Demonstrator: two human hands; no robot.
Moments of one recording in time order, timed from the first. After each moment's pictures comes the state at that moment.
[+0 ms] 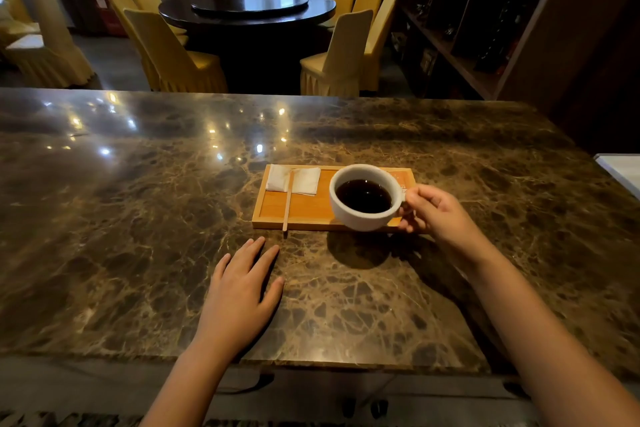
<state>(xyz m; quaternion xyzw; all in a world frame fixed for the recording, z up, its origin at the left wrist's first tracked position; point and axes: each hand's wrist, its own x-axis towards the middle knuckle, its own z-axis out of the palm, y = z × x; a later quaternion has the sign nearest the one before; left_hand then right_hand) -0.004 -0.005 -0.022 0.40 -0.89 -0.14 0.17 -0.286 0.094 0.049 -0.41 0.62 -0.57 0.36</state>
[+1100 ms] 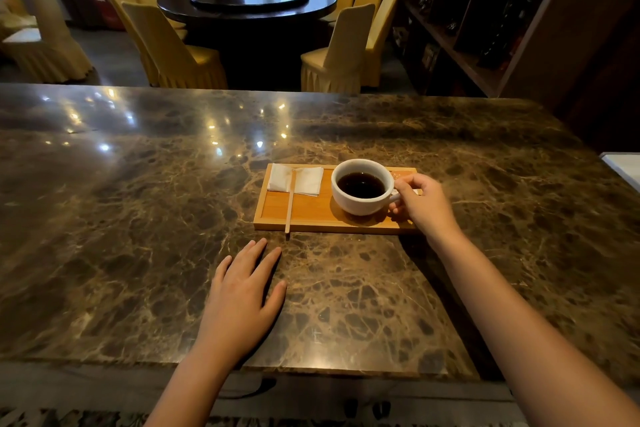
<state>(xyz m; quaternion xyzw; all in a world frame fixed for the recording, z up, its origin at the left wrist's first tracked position) -0.005 -0.005 -0.020 0.40 -0.89 -0.14 0.18 -0.294 0.042 0.025 -0.31 0.77 -0.52 0.21</state>
